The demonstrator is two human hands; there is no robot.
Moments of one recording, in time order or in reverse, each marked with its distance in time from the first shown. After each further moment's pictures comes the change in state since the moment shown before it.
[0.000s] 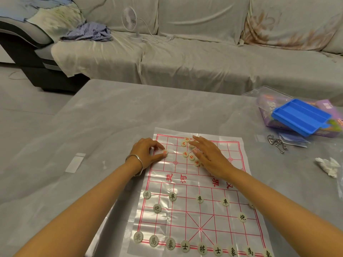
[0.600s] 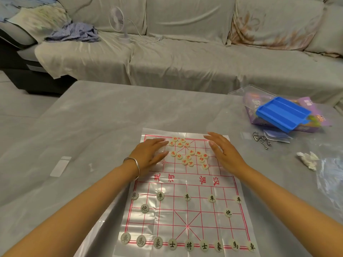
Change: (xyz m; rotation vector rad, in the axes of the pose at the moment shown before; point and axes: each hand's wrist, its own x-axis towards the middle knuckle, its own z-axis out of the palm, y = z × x) left_hand -0.007 0.044 0.001 0.284 -0.222 0.229; right_hand -0.031 0.038 -0.039 0.128 0.208 0.161
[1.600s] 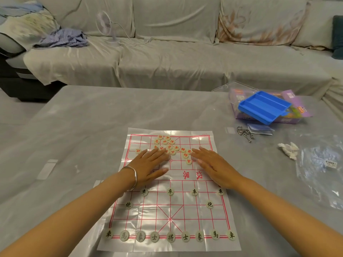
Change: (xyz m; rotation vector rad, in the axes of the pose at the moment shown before) left_hand -0.008 0.033 0.035 0.235 -0.246 0.146; right_hand -0.051 0.026 -0.008 -0.171 -0.277 -0.114
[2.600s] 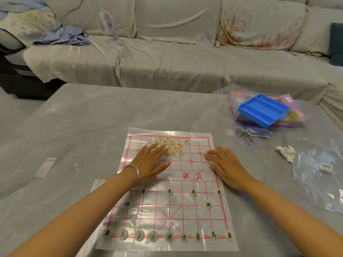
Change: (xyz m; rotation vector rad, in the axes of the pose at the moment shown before) left_hand 0.002 0.010 -0.007 -0.112 0.098 -0.113; right_hand -0.011 0.035 -0.010 -0.274 0.102 0.021
